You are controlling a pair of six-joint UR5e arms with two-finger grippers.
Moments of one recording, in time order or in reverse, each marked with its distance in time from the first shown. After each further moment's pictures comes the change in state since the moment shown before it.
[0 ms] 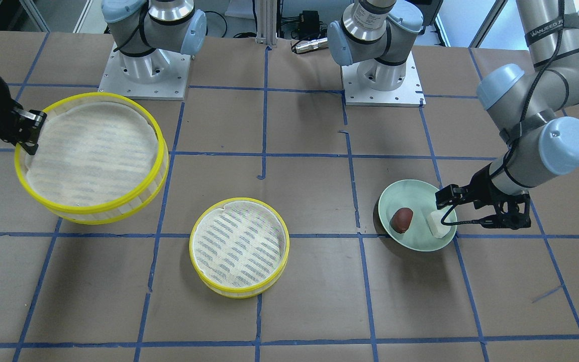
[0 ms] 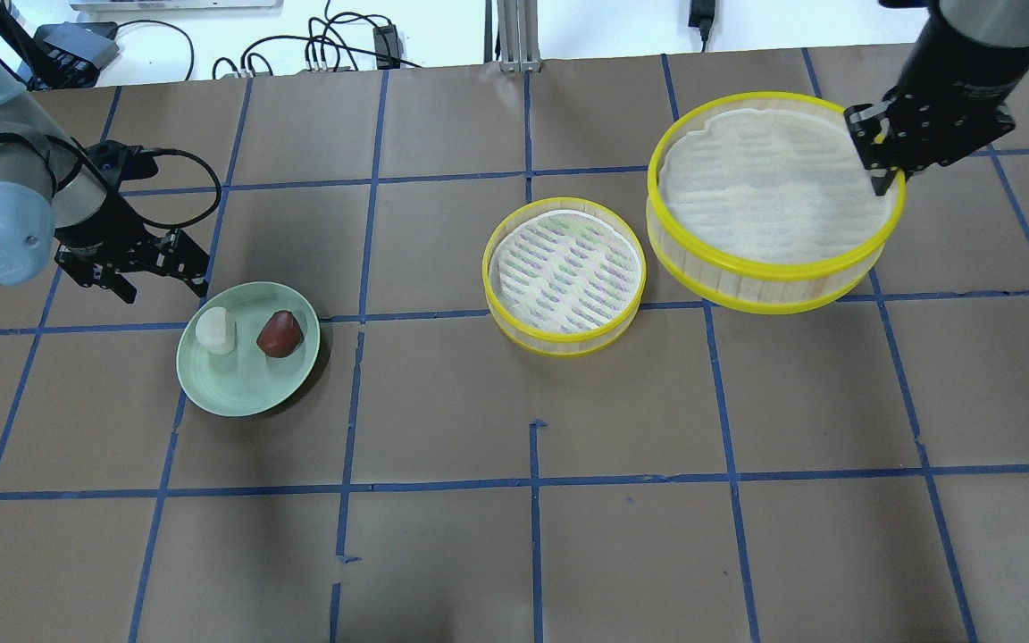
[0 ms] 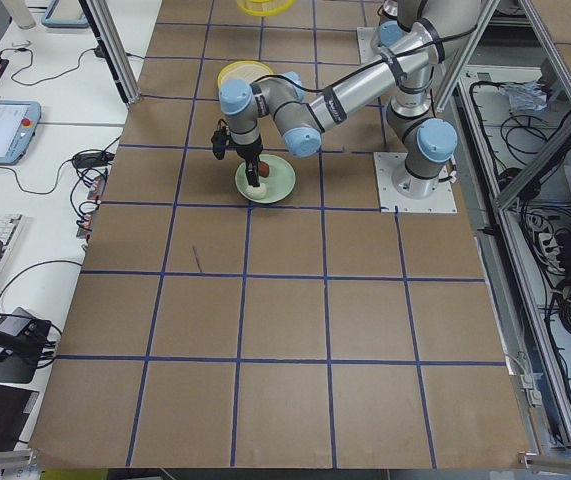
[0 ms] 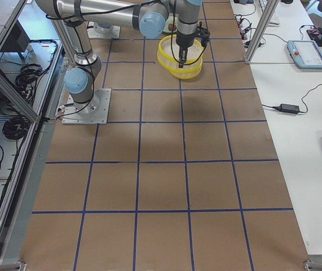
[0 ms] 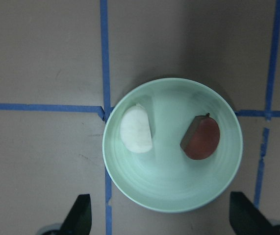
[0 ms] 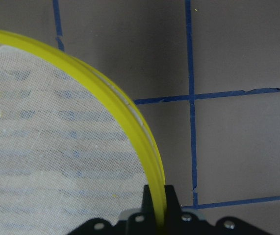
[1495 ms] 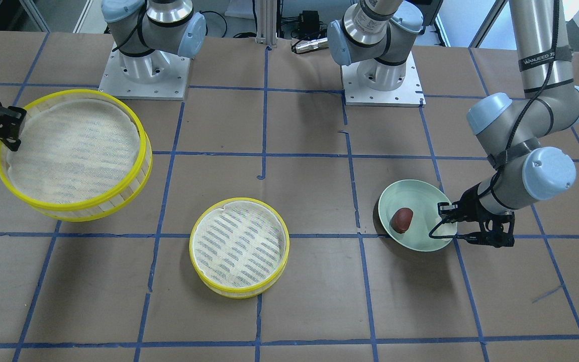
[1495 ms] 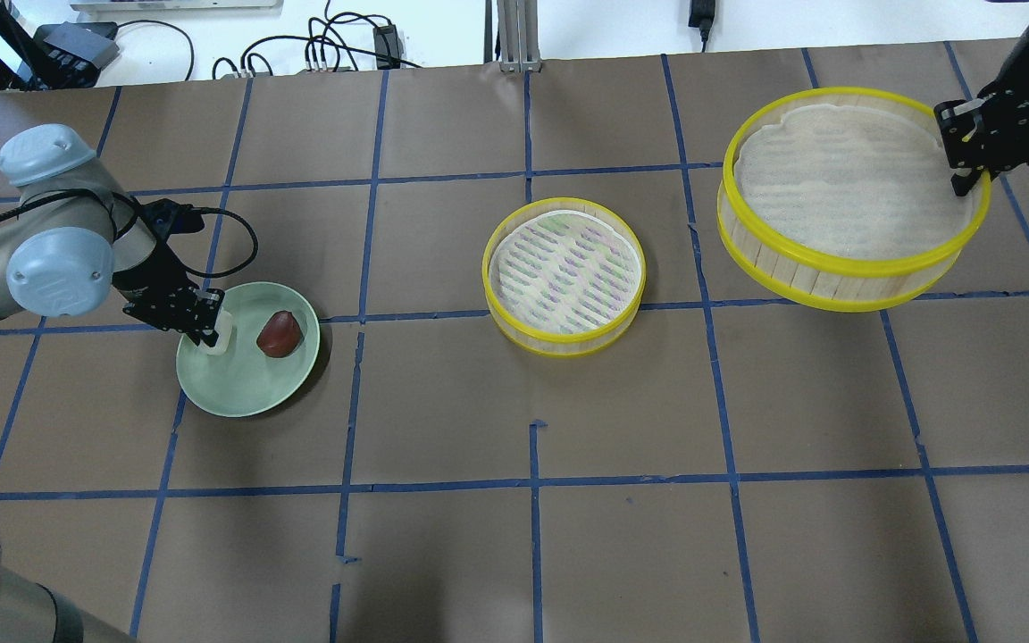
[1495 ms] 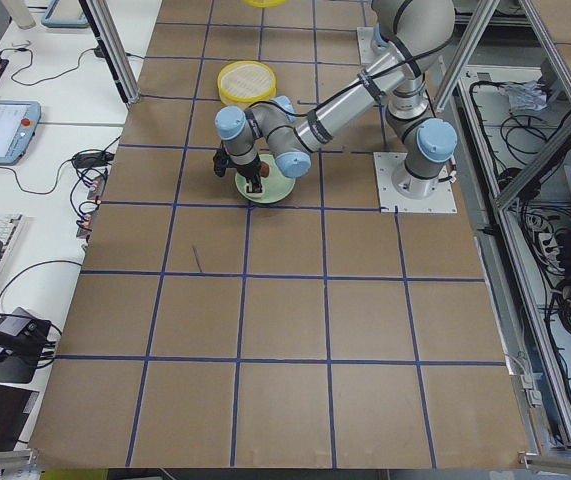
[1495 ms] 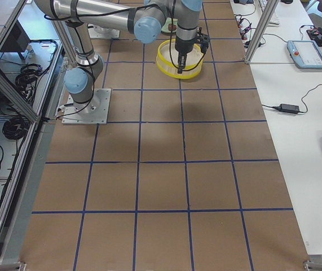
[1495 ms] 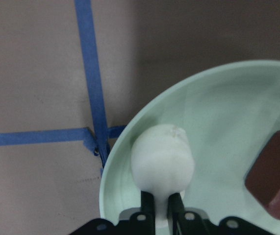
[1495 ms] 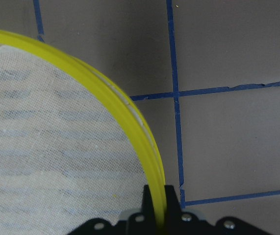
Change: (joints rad) left arm -0.028 -0.075 0.027 0.068 0.005 0.064; right arm -0.031 -0.007 0.003 0.010 -0.003 -0.029
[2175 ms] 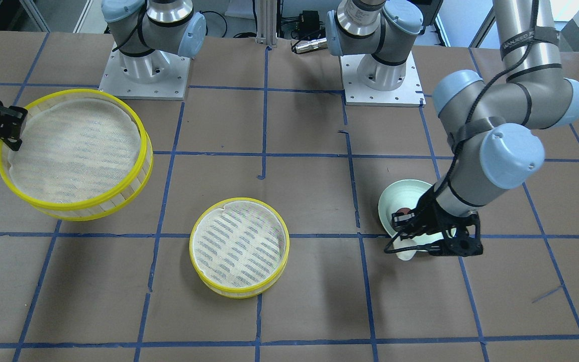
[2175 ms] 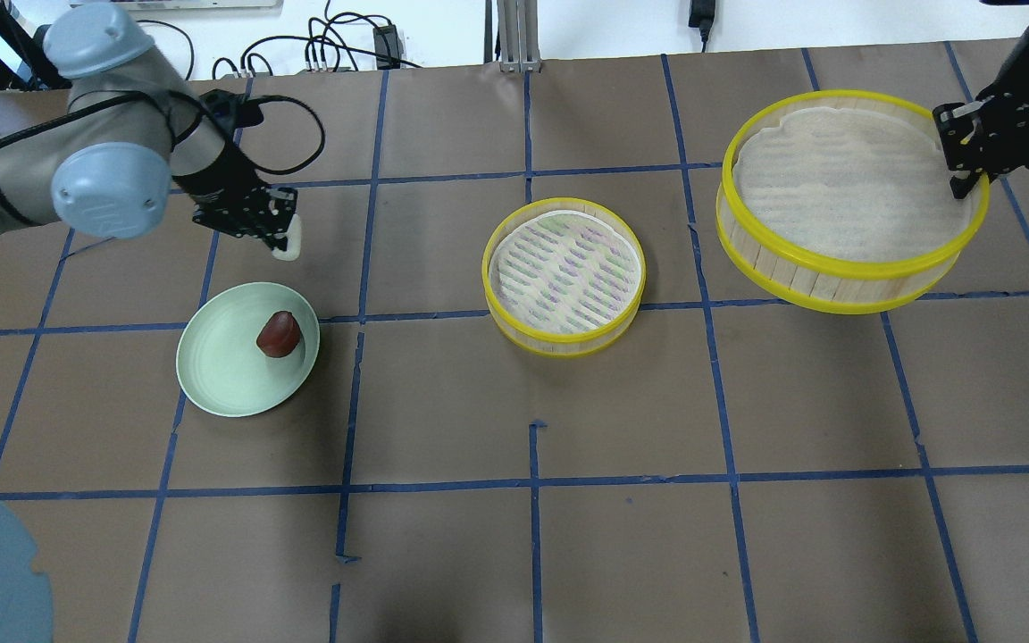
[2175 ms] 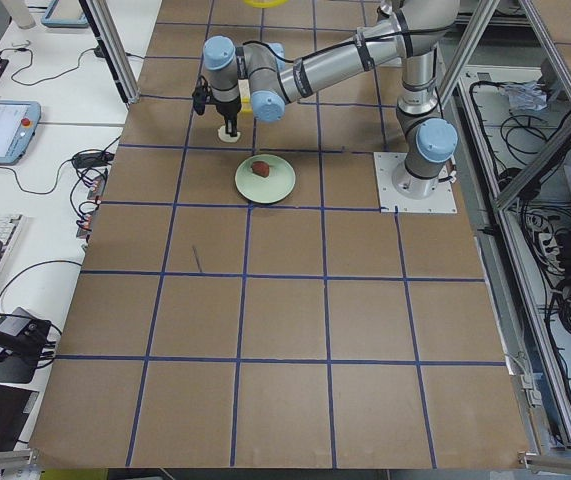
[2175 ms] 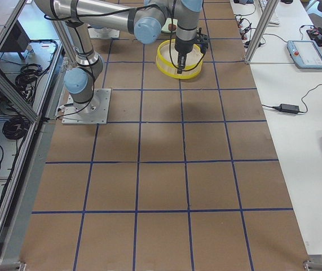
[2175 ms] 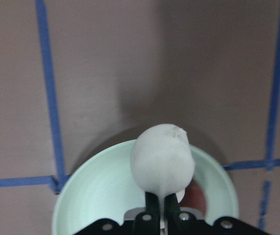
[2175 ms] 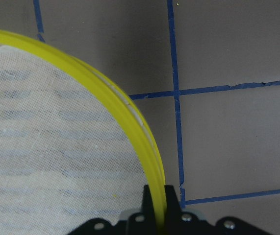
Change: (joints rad) left arm -0.353 0.021 0.166 -0.004 -0.224 -0.529; right arm 0.000 0.000 0.002 0.002 -0.006 -0.001
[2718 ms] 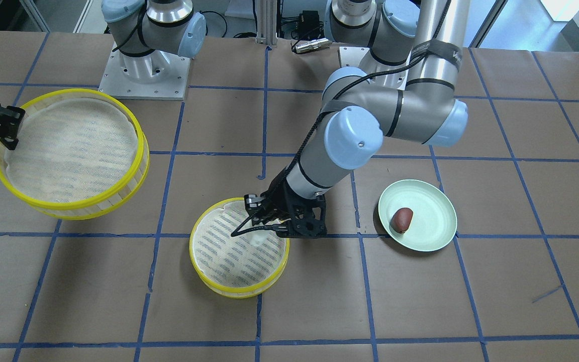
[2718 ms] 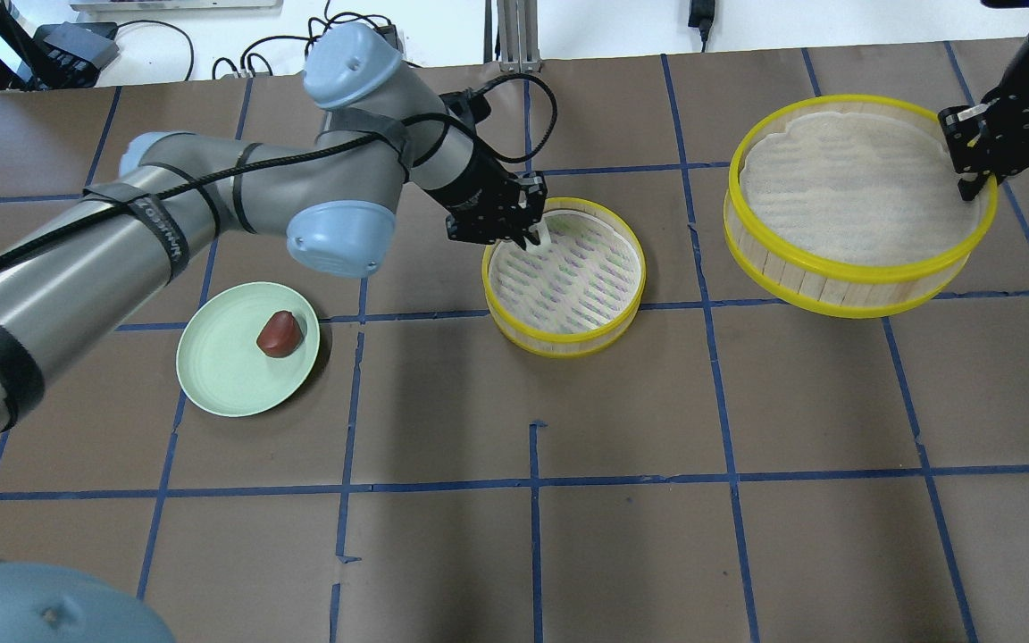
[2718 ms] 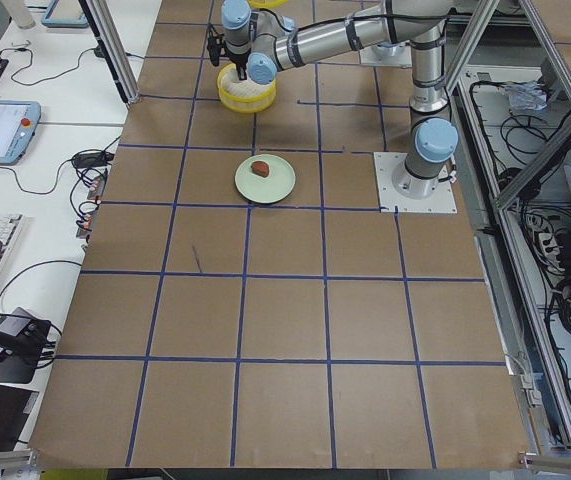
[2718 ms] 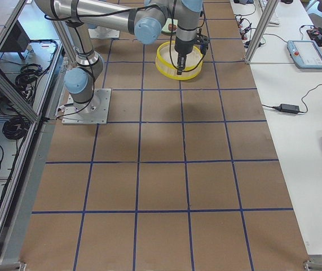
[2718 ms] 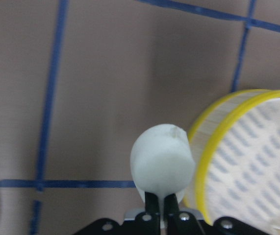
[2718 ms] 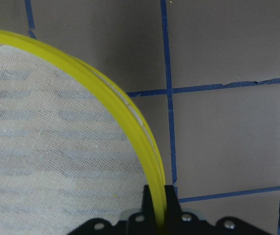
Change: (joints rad) left arm -0.246 -0.093 0.004 0.189 -0.245 -0.305; right arm -0.001 0.001 0.001 0.000 -0.020 -0.007
